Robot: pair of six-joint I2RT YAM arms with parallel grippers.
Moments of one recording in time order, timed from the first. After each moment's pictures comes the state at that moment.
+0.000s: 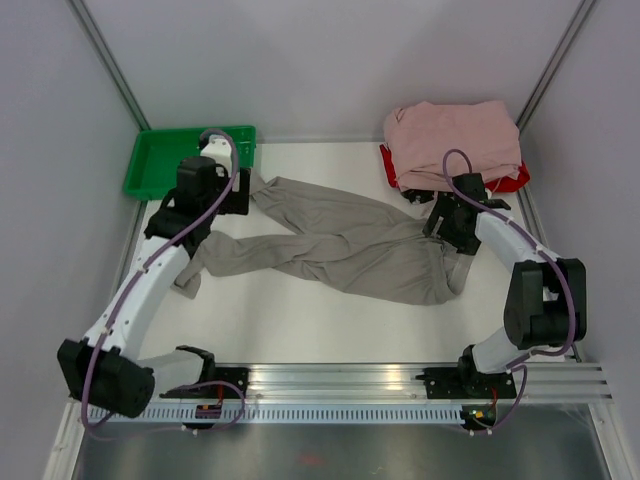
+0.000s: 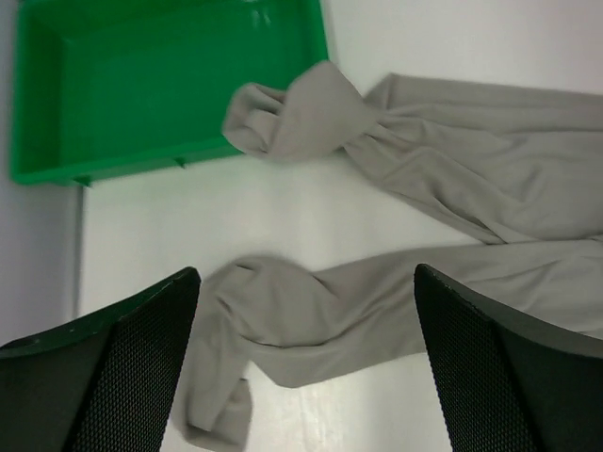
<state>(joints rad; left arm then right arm) -0.27 1.13 1.15 -0.45 -0.27 0.08 0.06 1.56 1.07 -0.60 0.09 0.53</state>
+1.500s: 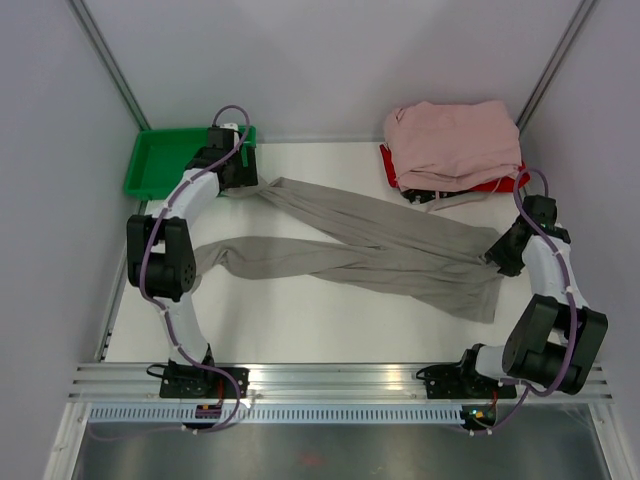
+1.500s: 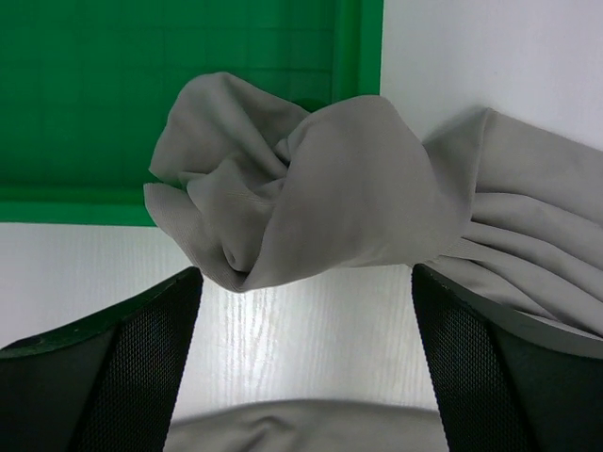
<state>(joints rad) -0.12 1.93 1.55 -0.39 -0.15 -0.15 -0.37 1.34 0.91 -0.71 0.07 0.48</state>
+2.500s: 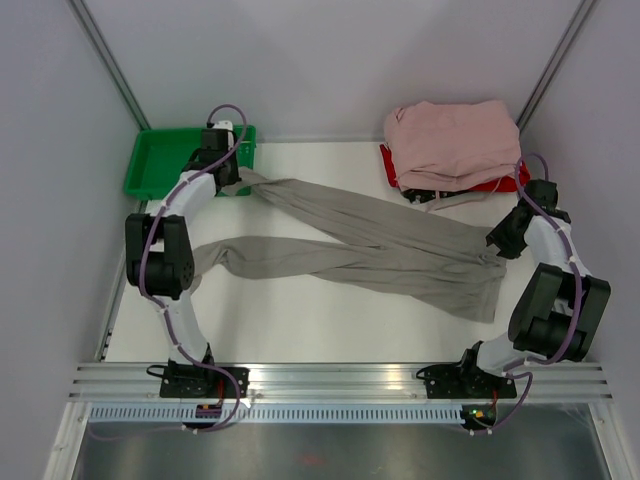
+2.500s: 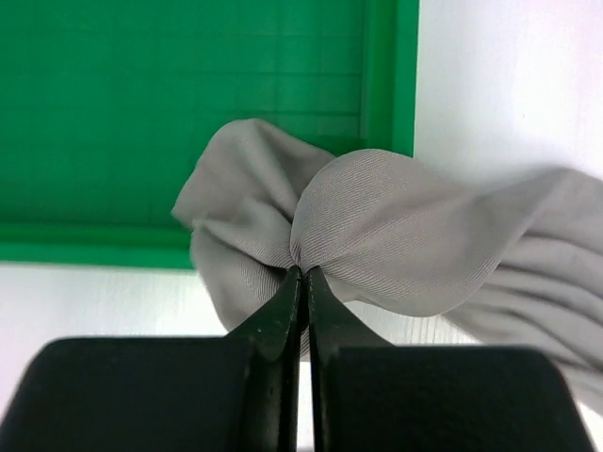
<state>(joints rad) -0.09 1.98 1.53 -0.24 -0.15 -0.08 -0.37 1.51 1.04 -0.65 0.03 0.48</state>
